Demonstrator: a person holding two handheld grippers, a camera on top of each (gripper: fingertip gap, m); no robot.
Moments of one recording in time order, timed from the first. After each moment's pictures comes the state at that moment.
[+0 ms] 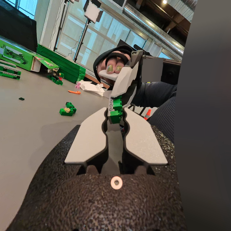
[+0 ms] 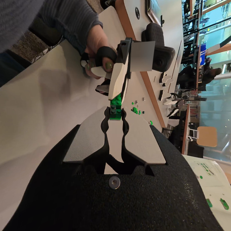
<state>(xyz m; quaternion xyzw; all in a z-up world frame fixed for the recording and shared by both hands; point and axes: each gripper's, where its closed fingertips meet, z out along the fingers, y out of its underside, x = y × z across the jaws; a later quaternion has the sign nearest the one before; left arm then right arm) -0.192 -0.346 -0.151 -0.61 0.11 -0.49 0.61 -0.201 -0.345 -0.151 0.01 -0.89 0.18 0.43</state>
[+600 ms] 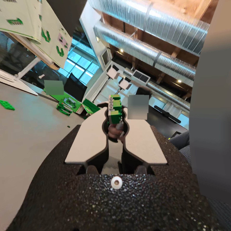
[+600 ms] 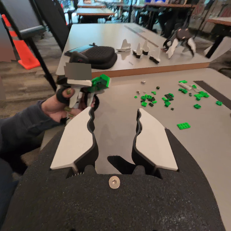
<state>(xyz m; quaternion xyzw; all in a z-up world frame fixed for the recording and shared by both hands) -0.280 -0.345 -0.132 -0.49 -0.10 -0.43 0.75 -0.260 -0.307 -0.146 -0.42 -0.68 0.50 0.32</state>
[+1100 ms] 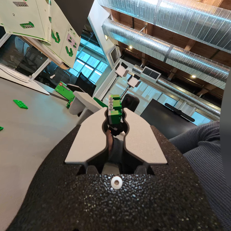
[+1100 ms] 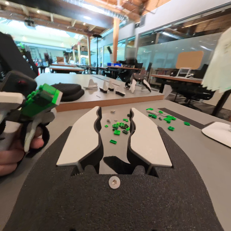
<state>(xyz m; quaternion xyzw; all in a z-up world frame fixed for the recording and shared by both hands) -0.280 -0.337 -0.139 -0.52 -0.11 -0.40 0.75 -0.342 -0.274 -0.158 -0.40 -0.53 0.56 0.49</state>
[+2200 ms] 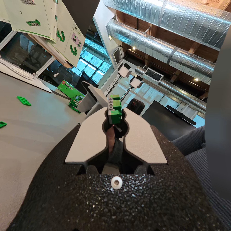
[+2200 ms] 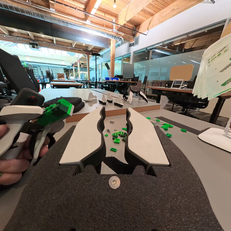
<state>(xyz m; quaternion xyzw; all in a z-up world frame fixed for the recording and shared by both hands) -0.283 -0.334 -0.142 -0.52 -0.13 -0.40 0.74 -0.329 -0.271 -0.140 -0.39 -0.48 0.59 0.52</state>
